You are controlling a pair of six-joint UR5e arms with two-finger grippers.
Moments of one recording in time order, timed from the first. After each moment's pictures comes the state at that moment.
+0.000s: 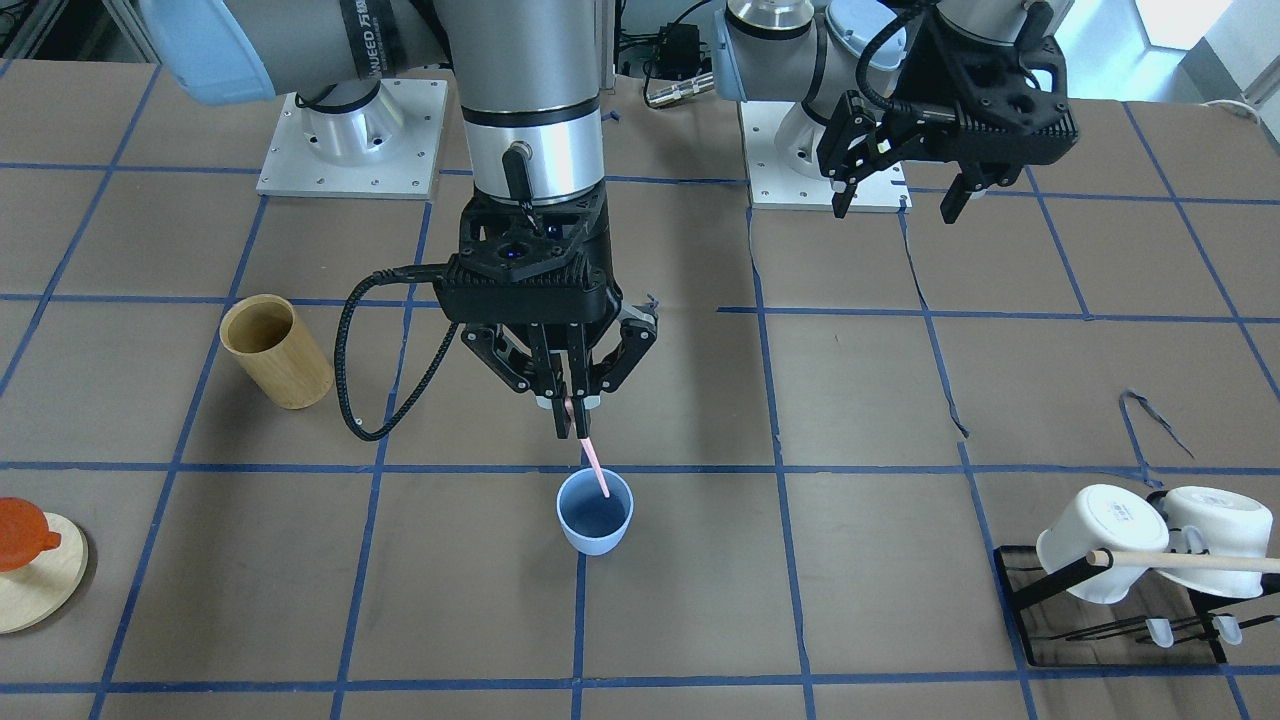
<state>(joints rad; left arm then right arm) -1.55 -1.49 -1.54 -1.62 1.57 0.05 1.94 -1.25 1.35 -2.15 -1.65 0.45</state>
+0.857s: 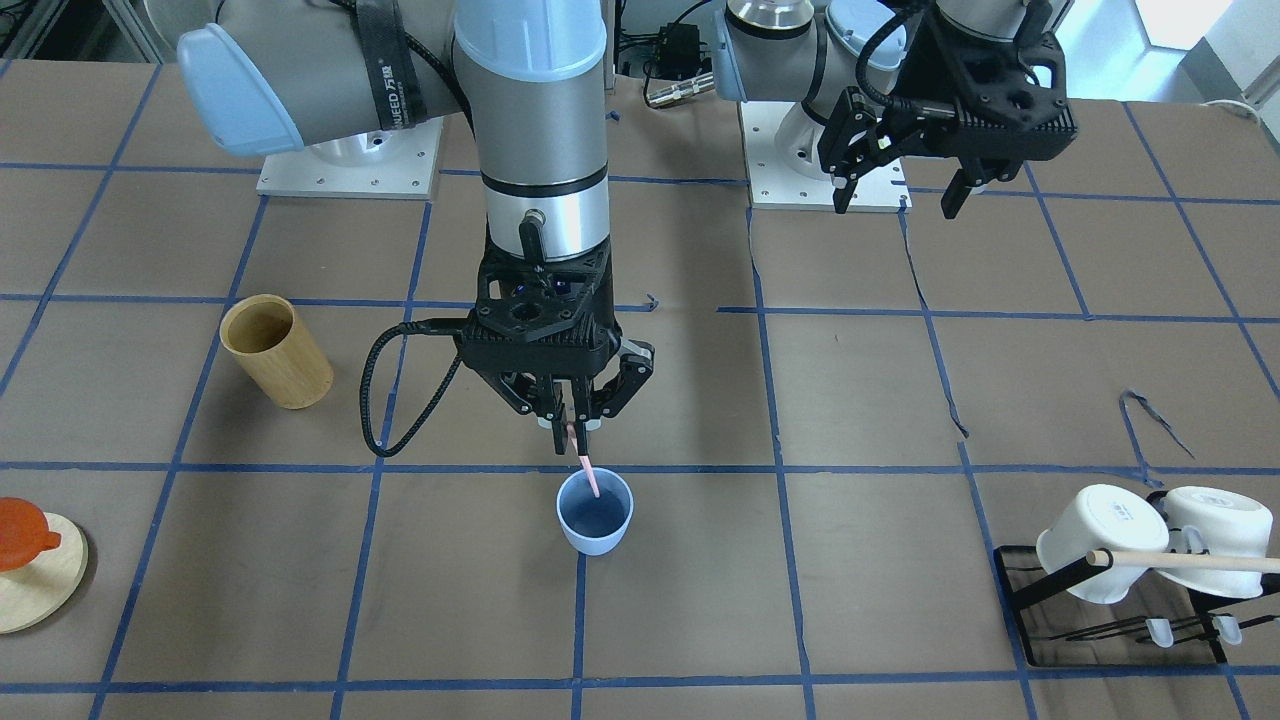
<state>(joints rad) -1.55 -1.48 -1.55 -1.64 1.58 0.05 1.94 -1.23 1.40 -2.15 -1.66 0.46</state>
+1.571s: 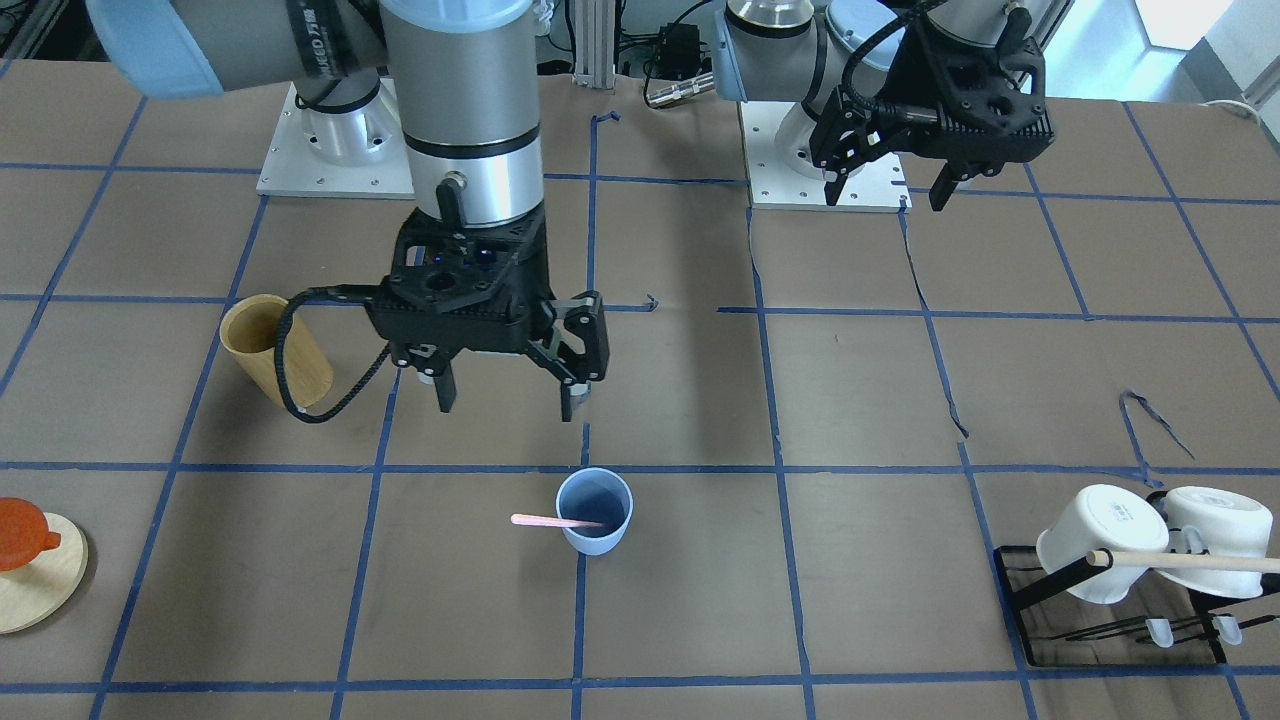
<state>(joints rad) -1.55 -1.46 -1.59 -1.66 1.58 0.04 1.85 -1.31 1.39 -1.99 -1.65 0.40</state>
